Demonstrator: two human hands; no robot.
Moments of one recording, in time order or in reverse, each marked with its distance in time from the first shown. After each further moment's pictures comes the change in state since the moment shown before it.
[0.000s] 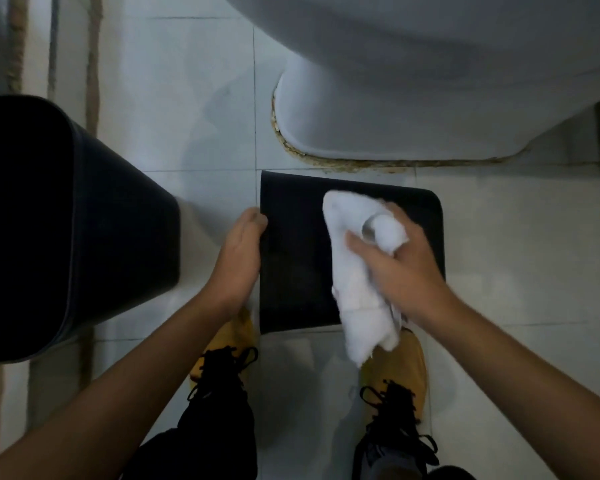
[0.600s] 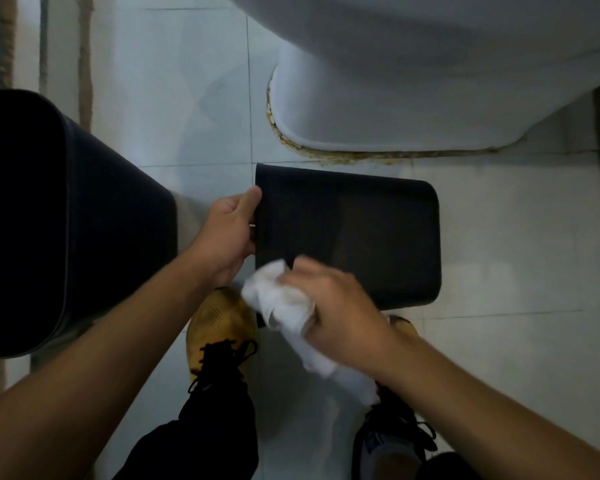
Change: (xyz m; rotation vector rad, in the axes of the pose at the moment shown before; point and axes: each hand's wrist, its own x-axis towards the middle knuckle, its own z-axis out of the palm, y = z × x) left_hand 0.021 0.021 -0.011 -0.139 -0.079 -0.173; right_hand -0.040 -0.019 0.050 -0.464 -0.415 -0.324
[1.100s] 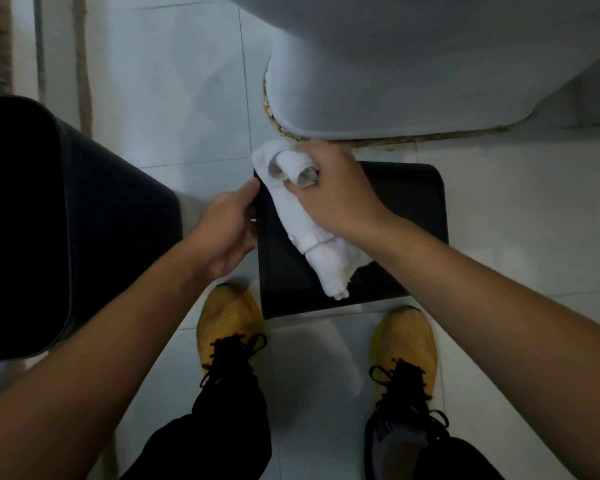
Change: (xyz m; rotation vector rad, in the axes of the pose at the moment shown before) left_hand 0.003 0.004 -0.004 -0.067 -0.045 -0.048; right_hand 0.089 0.013 -0.049 0.175 0.350 0.172
